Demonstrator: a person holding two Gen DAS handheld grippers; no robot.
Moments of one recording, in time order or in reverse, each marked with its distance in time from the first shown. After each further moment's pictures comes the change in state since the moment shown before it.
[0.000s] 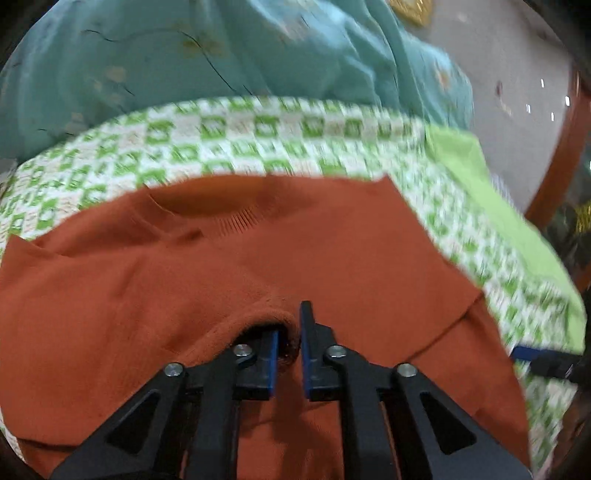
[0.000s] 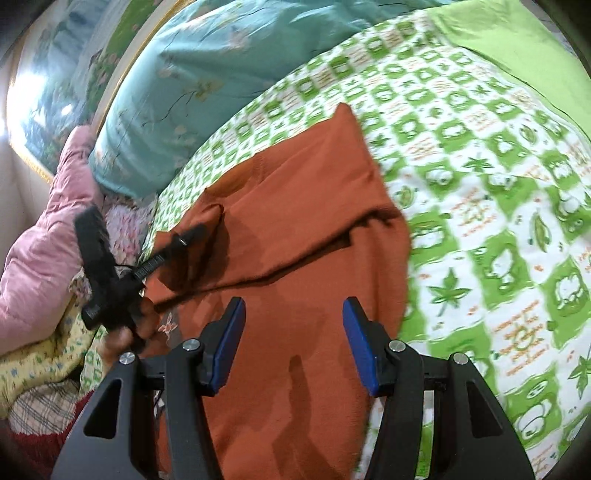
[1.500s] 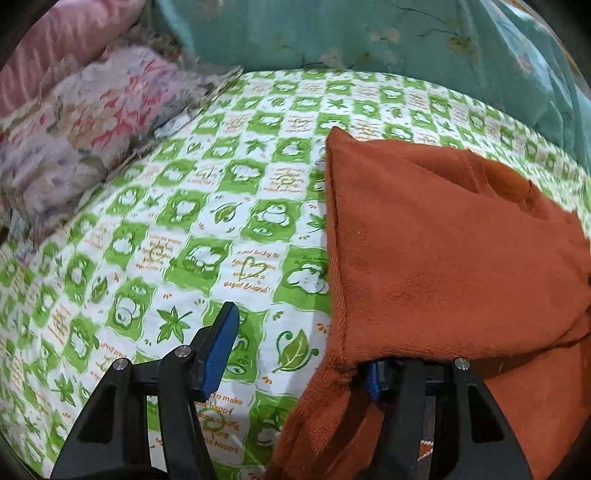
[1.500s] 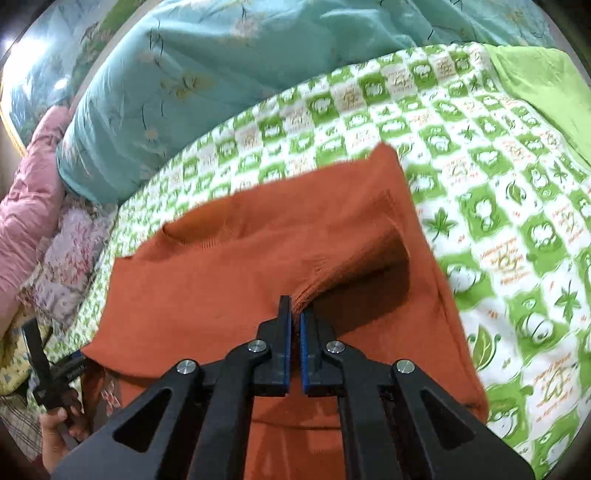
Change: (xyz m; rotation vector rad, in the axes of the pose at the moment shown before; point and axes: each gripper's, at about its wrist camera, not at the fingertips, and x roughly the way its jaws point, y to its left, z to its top) left arm -0.086 0.199 -0.079 -0.360 0.038 0.486; right arm 0.112 0.037 0.068 -0.180 -0.069 -0.121
